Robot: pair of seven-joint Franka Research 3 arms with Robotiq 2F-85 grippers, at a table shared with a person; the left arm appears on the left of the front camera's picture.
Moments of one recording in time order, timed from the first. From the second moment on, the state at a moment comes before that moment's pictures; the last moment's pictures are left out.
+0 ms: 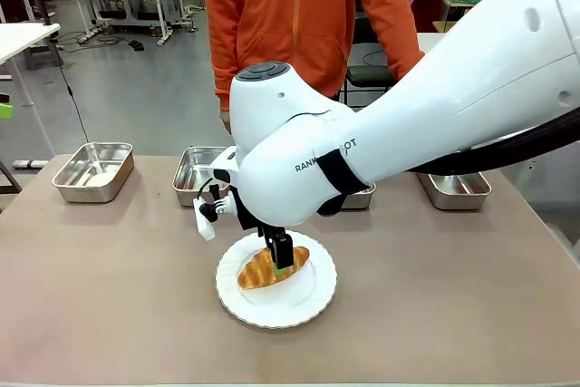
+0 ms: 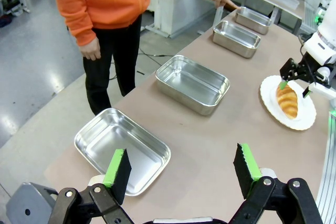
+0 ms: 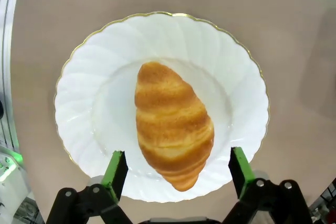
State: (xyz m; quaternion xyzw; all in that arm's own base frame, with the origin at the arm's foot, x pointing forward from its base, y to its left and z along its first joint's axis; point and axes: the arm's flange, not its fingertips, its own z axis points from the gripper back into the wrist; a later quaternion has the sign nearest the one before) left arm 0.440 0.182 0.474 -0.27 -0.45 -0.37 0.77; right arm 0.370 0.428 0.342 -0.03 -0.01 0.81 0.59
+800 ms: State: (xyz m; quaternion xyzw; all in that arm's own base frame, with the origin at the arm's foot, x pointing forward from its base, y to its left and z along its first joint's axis) left arm 0.440 0.182 0.474 -0.27 -0.45 -0.37 0.77; right arm 0.371 0.434 0.320 -0.02 0.01 0.81 0.58
